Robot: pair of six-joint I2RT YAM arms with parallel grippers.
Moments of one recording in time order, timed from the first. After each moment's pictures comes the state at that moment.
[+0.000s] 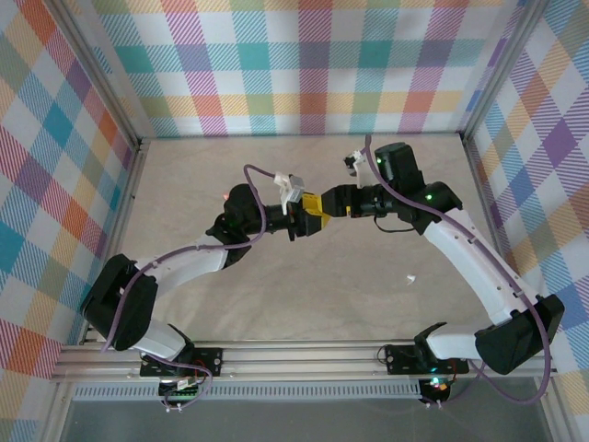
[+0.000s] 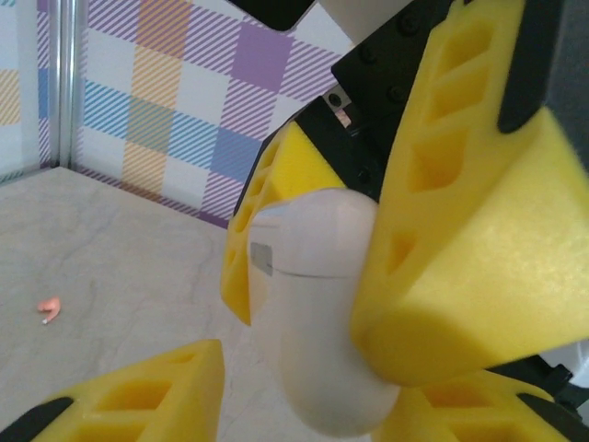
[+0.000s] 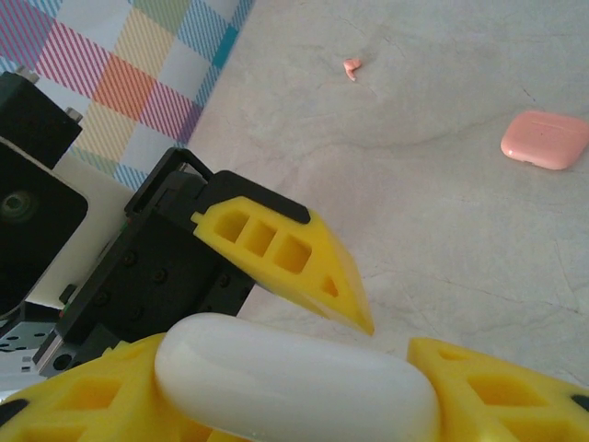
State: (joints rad) left arm -0.66 1.49 0.87 0.63 0.72 -0.29; right arm 0.51 1.30 1.36 -0.76 -0.53 0.39
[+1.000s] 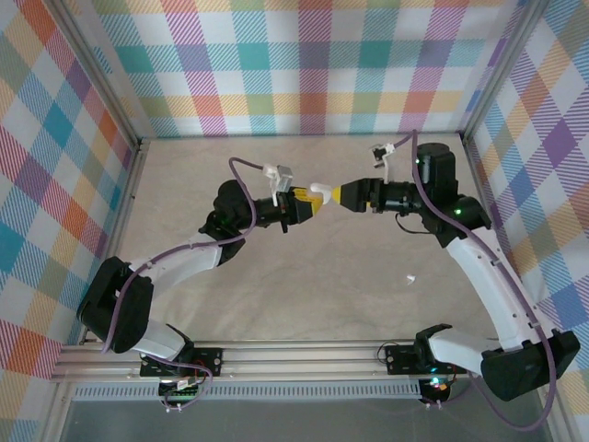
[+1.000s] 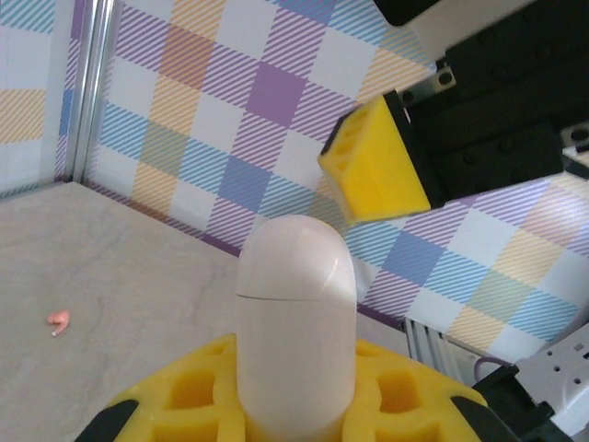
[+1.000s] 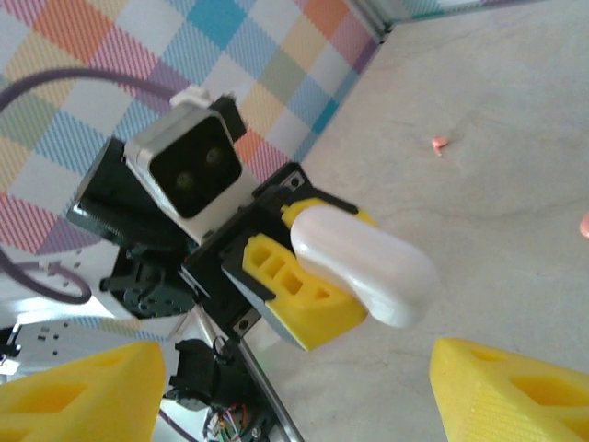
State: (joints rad) left arm -0.60 1.46 0.87 0.68 0.74 -0.41; right arm 0.35 1.15 1.24 -0.56 -0.81 0.42
